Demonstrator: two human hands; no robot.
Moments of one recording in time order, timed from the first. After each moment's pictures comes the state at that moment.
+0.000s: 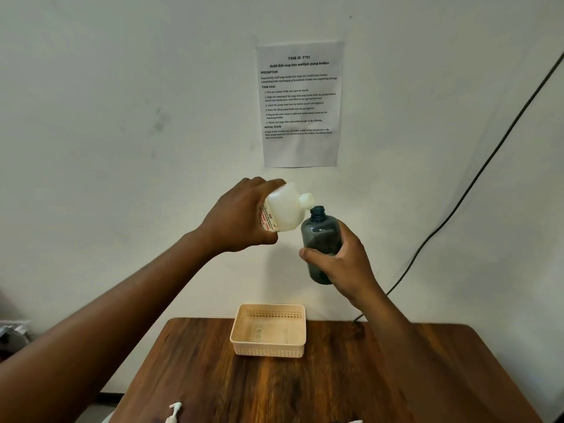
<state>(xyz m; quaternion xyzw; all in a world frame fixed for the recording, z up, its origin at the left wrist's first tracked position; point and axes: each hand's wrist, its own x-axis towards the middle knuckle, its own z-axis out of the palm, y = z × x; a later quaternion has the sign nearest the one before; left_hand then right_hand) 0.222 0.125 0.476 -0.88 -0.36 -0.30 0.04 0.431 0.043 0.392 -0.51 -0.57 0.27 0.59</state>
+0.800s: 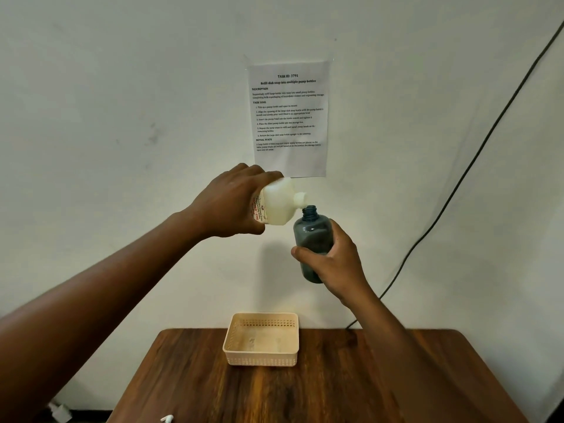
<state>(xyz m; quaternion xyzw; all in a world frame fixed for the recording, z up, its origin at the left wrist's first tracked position) 0.225 0.119 0.523 -0.90 -0.32 -0.25 0.13 0.430 0.030 0.414 -0.50 -0.57 0.25 0.61</state>
